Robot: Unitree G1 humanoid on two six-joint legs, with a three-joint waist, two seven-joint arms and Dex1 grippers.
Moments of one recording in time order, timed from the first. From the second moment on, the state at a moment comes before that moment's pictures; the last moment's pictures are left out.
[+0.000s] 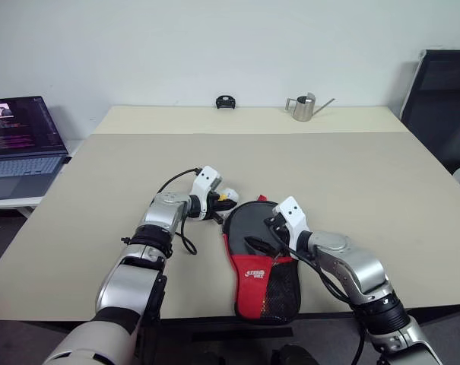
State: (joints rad) left arm -0.94 0.35 -0.07 0.89 -0.06 0.33 -0.93; right arm -0.47 -0.29 0.29 -0.12 0.24 0.75 0.53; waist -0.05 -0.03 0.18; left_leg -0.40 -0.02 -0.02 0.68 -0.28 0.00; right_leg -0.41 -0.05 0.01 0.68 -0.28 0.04
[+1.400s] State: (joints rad) left arm -1.26 0.14 -0.15 1.38 0.24 0.01 -0.55; right arm -0.36 -0.24 0.30 -0.15 0.12 0.75 0.52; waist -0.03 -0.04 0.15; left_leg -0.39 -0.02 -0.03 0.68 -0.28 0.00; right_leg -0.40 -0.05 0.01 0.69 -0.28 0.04
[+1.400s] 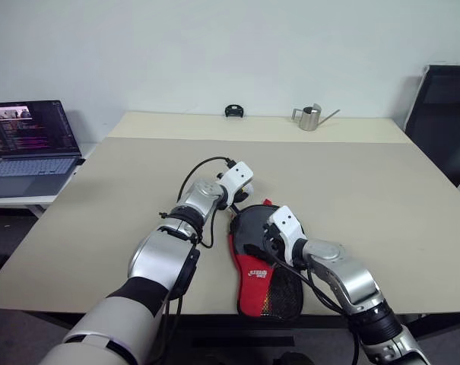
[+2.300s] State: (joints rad) left arm -1.32 -0.10 -0.24 1.41 0.45 -0.02 -0.31; right arm -0.20 -0.20 0.30 -0.39 0.14 0.91 0.36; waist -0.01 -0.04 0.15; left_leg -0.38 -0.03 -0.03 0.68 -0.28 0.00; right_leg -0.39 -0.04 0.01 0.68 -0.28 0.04
